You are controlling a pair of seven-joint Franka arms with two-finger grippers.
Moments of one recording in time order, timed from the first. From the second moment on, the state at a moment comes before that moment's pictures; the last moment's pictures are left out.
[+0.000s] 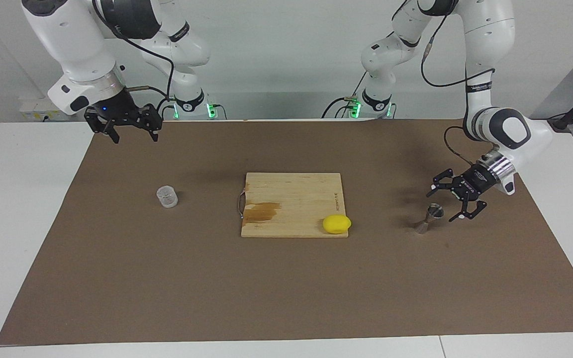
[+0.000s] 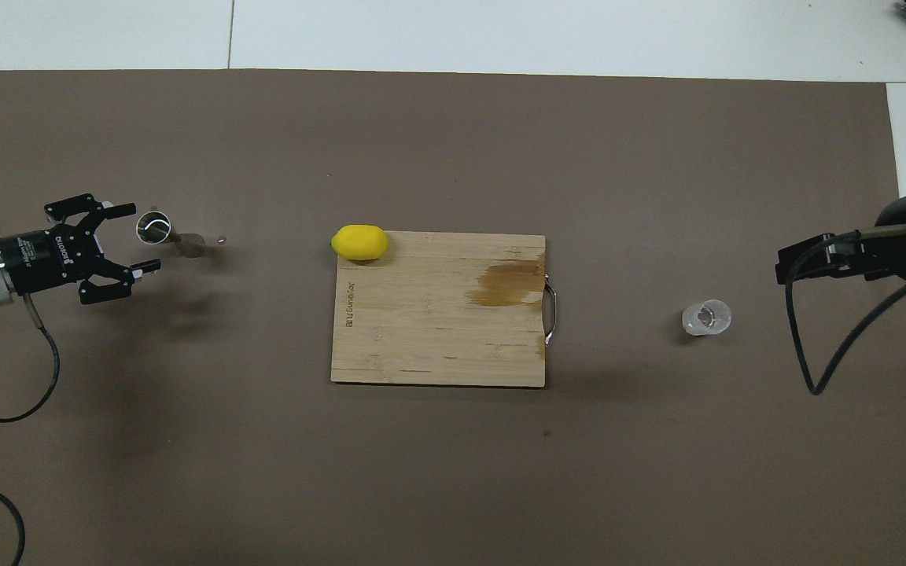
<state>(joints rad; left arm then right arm) 0.43 0.27 -0.18 -2.05 -1.20 2.06 -1.00 -0.05 -0.02 0.08 -1.64 0.01 1.57 0.01</state>
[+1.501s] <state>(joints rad) 0.43 0.26 -0.23 -2.03 -1.27 2.02 -0.98 -0.05 -0.02 0.08 -1.64 0.01 1.57 0.01</state>
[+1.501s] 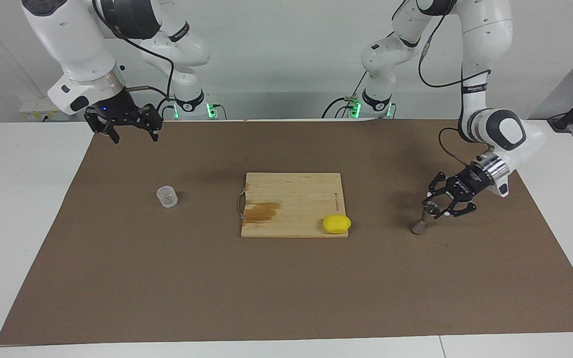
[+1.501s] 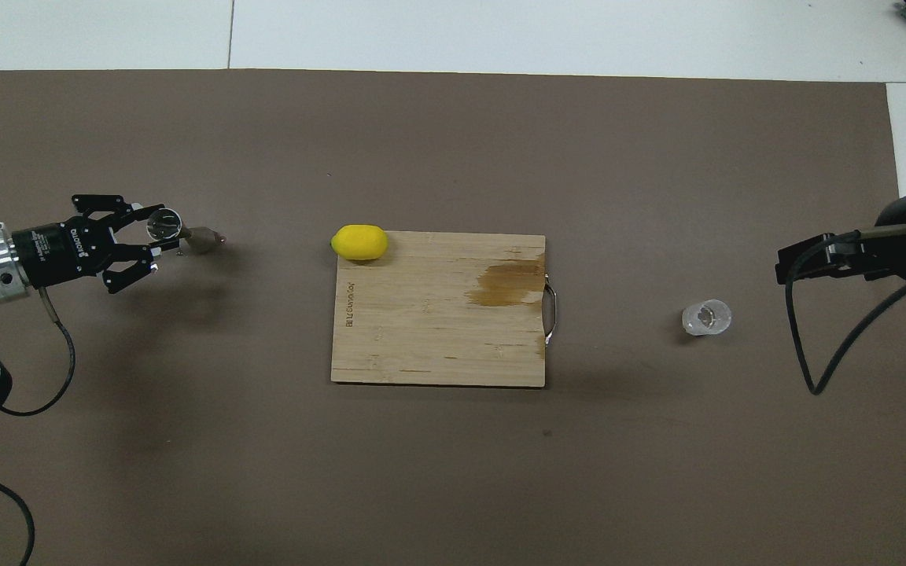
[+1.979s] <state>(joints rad) 0.39 0.22 -0.45 -1.96 -1.35 2.07 -1.15 -0.05 -0.02 0.08 -1.64 0.01 1.57 0.01</state>
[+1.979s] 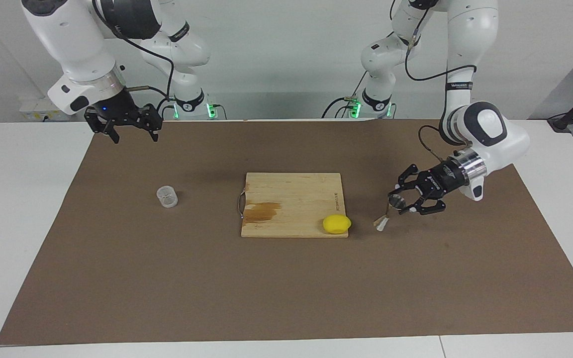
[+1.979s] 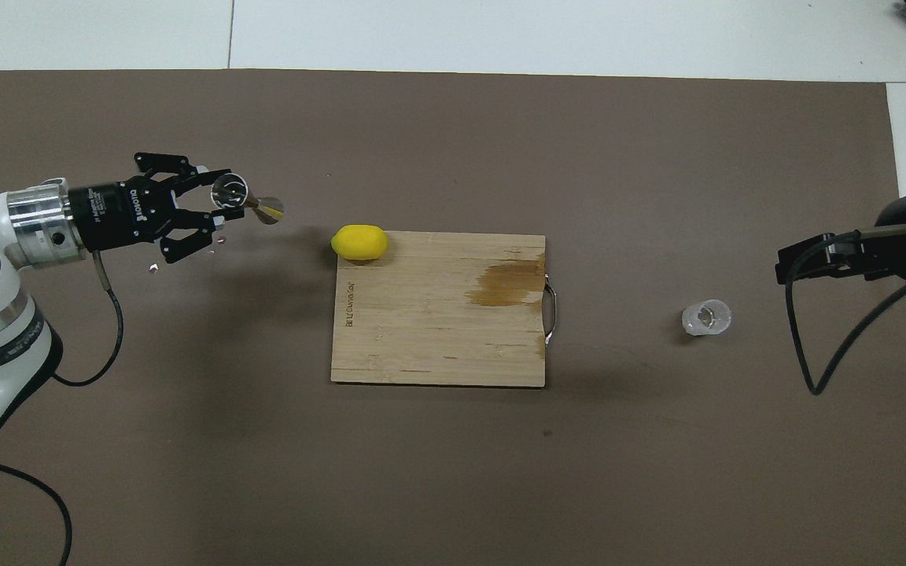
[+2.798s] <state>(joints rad) -0.18 0.19 -0.47 -1.99 -1.59 2.68 -1.23 -0.05 -0.02 0.08 -1.64 0.01 1.54 0.01</state>
